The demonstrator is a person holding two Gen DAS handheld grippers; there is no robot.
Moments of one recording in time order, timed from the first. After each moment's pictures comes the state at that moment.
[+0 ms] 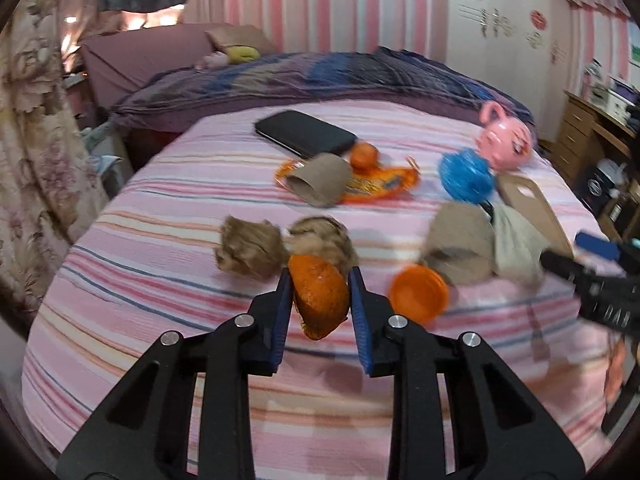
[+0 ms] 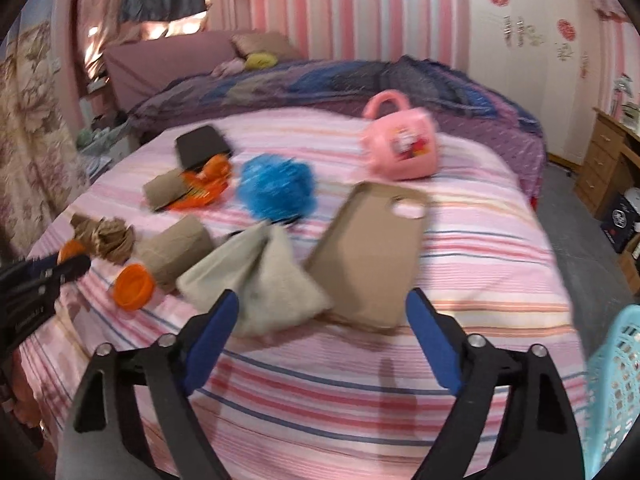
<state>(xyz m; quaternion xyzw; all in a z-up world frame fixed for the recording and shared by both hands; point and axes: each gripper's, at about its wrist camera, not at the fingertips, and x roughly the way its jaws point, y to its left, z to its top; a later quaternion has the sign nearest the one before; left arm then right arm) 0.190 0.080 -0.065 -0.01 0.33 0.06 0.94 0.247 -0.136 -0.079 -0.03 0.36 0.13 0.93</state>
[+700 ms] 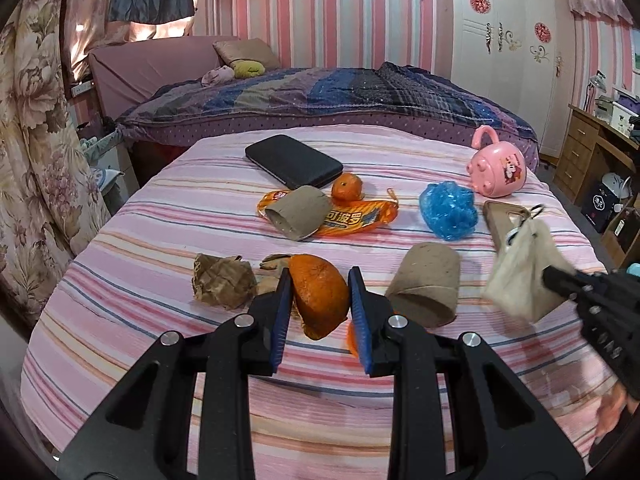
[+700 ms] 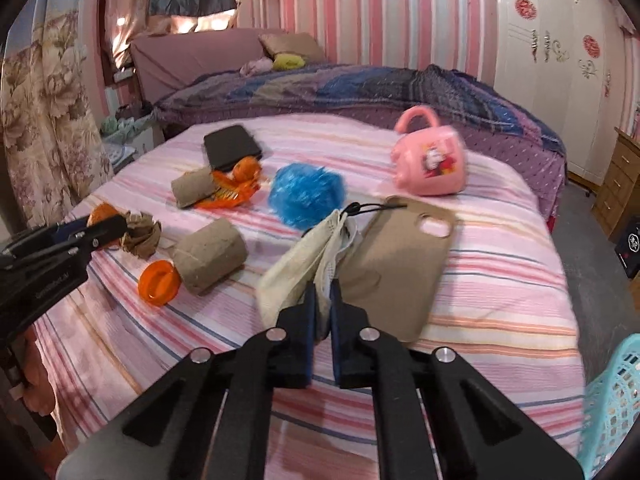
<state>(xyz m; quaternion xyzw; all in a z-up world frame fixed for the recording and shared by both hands) 0.200 0.051 -0.049 -0.01 0.31 0.06 0.95 0.235 -0.148 -0.062 -0.03 0.32 0.15 0.93</state>
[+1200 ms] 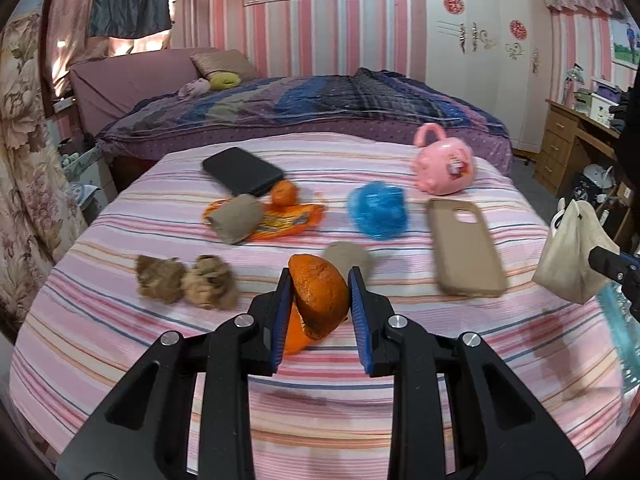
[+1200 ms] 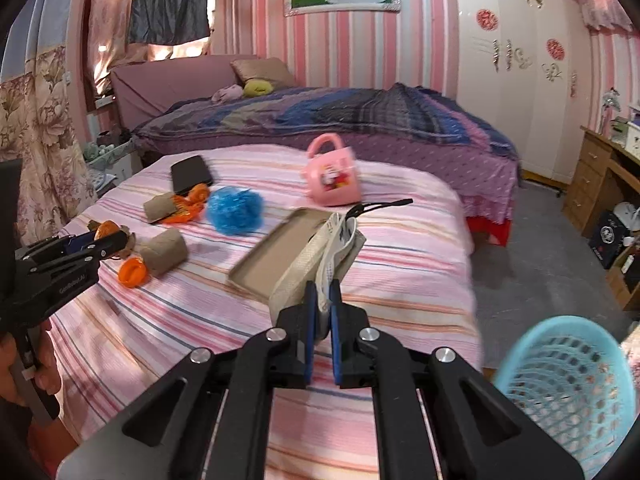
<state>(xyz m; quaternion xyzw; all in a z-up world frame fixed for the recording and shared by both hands) 0.188 -0.013 -0.042 0.00 0.30 0.03 0.95 0.189 -0.243 -0.032 -0.03 0.28 0.11 0.95</state>
